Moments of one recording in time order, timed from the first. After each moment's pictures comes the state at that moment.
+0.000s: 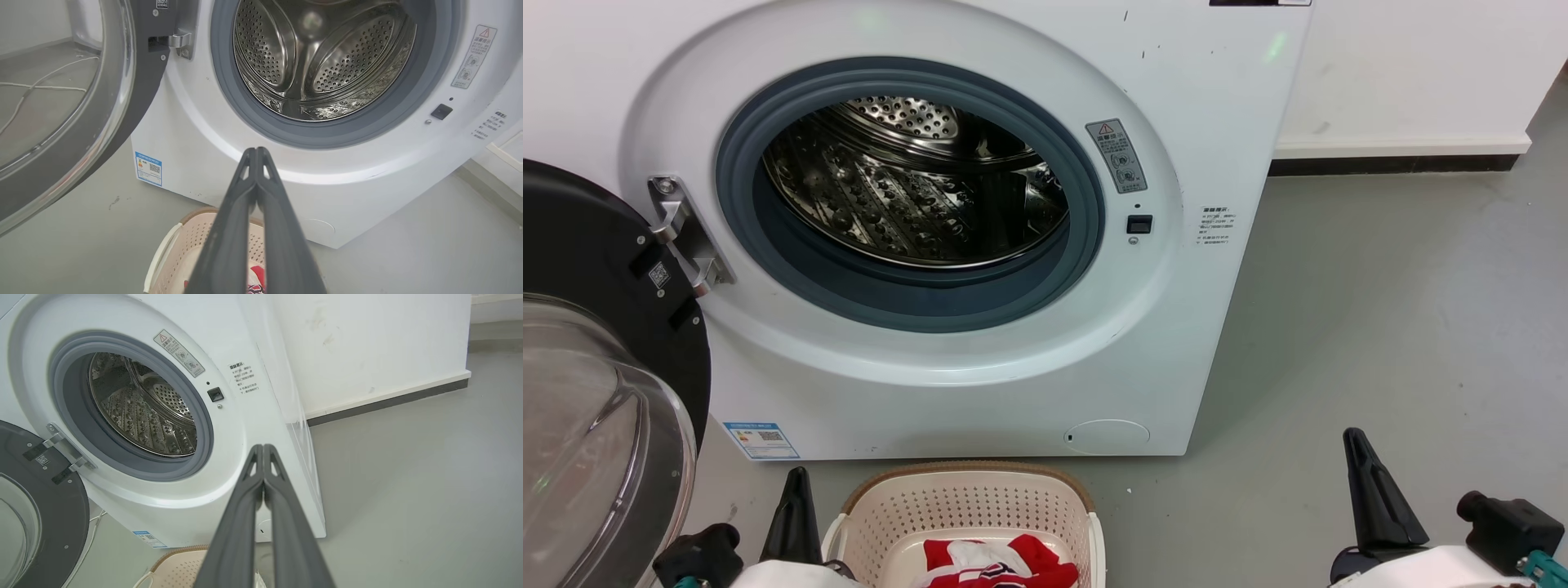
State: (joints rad) left arm 0.09 0.05 0.03 0.14 -0.40 0.02 -0.17; right arm 0.10 -0.07 0.05 0.09 0.40 0.13 -0.20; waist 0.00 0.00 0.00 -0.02
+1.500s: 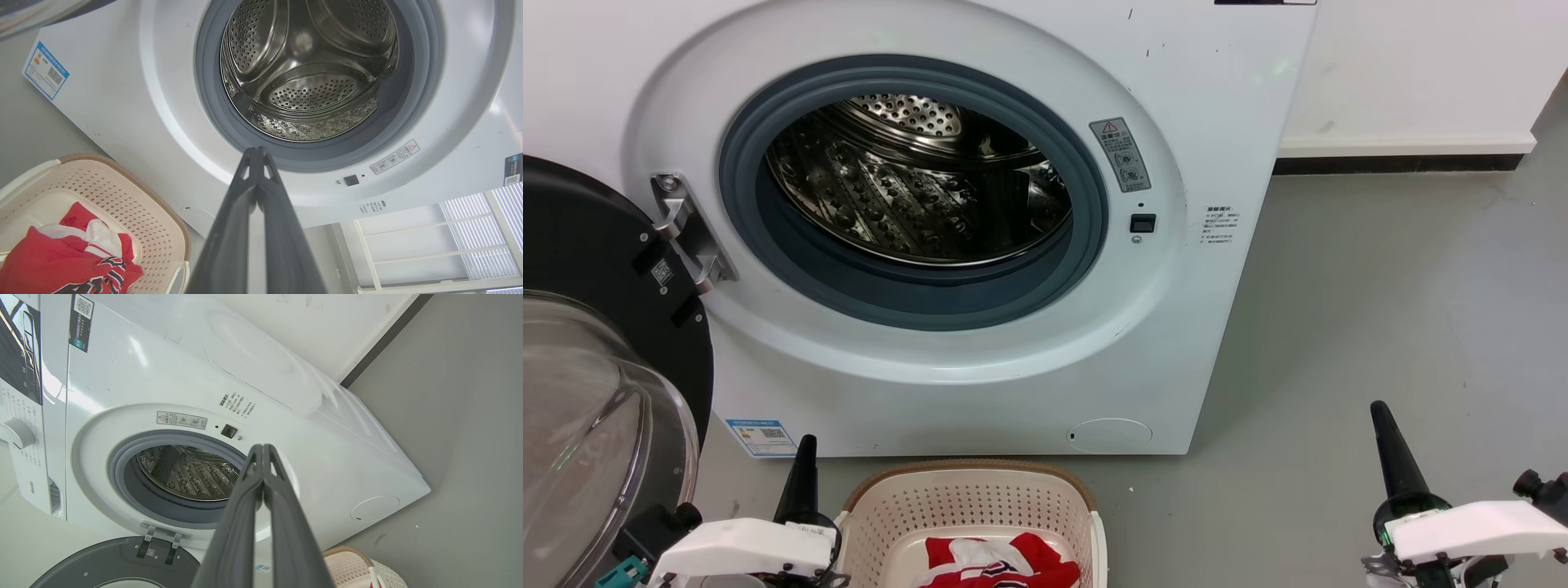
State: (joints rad) left arm -0.01 0.05 0.07 0.20 -1.05 -0.06 -0.02; right arm 0.00 -0.09 0.00 0.17 1.08 0.13 -0.06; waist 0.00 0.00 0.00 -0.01
